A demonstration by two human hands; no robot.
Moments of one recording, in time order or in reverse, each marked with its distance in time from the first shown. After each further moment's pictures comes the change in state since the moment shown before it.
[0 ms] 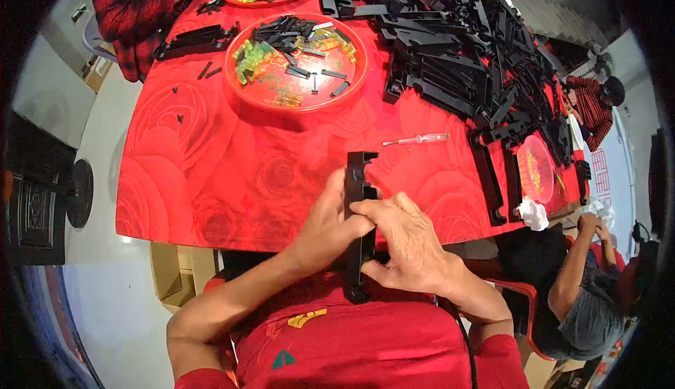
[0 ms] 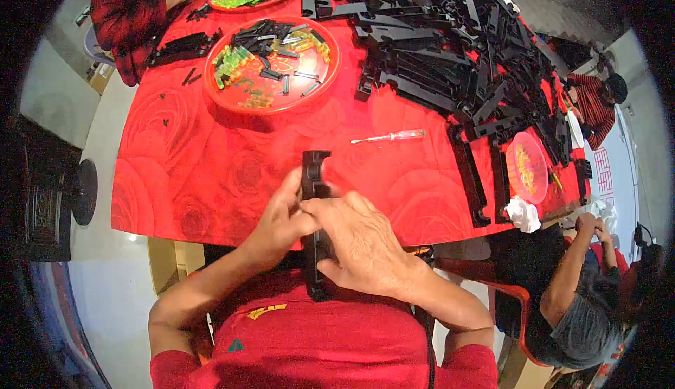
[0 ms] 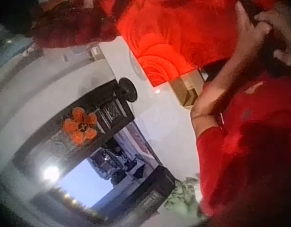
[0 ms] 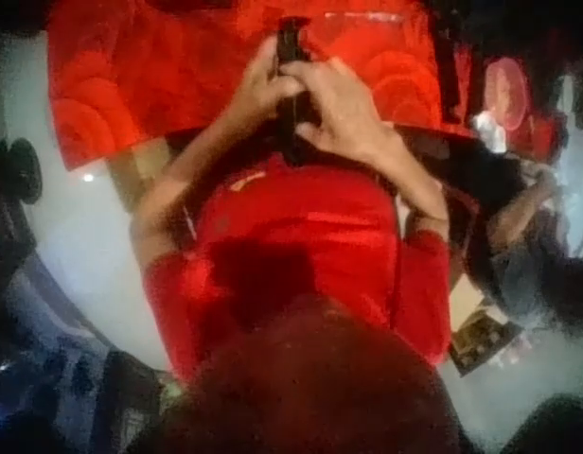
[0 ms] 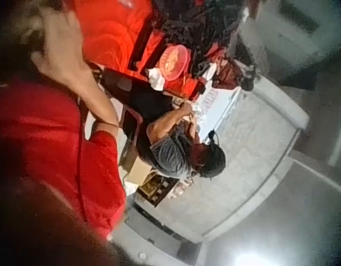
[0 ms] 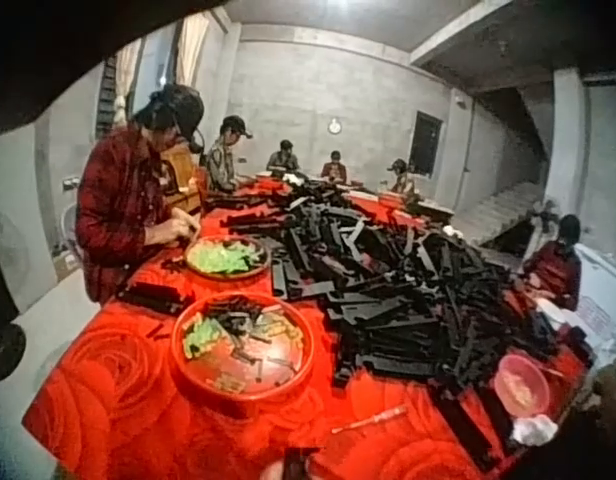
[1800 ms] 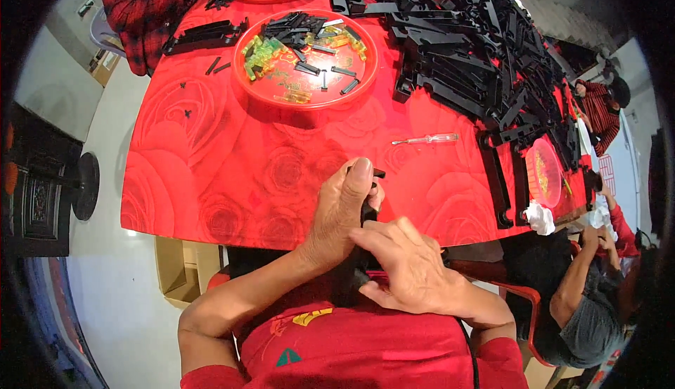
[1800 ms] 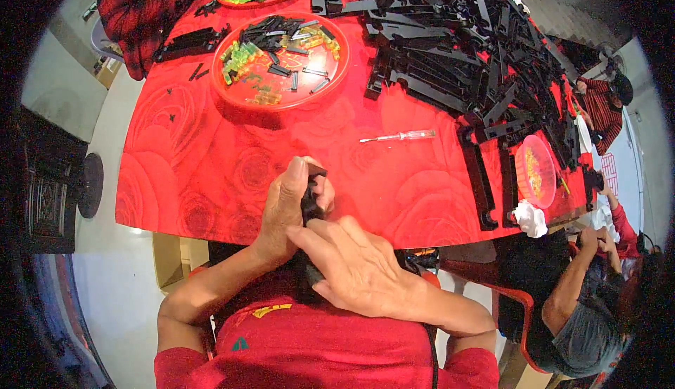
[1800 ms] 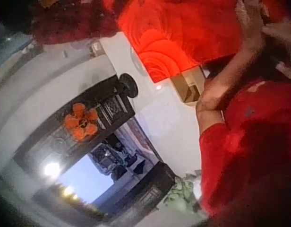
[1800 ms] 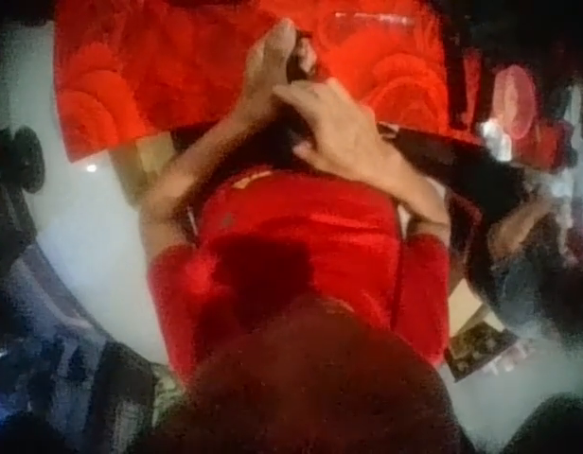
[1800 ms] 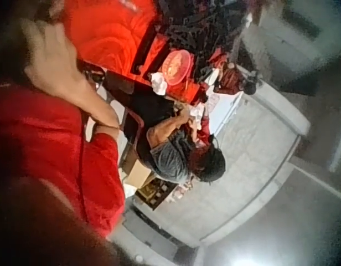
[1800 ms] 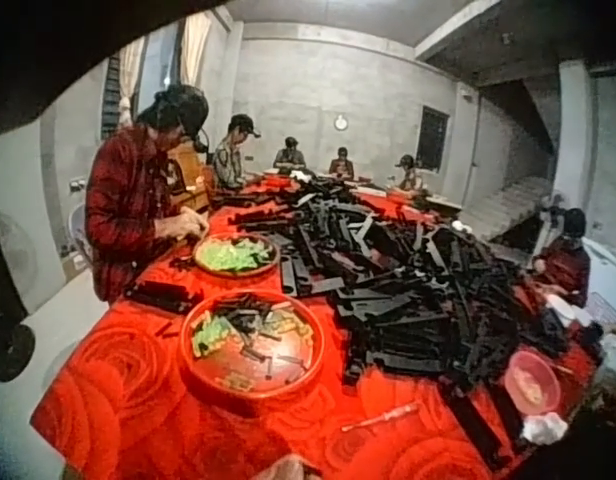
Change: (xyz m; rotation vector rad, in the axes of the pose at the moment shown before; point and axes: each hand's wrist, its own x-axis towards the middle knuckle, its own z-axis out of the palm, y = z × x) left_hand 0.012 0.008 0.017 -0.050 0.228 0.114; right_hand -0.003 -0.027 -0.001 0.014 -0.020 -0.089
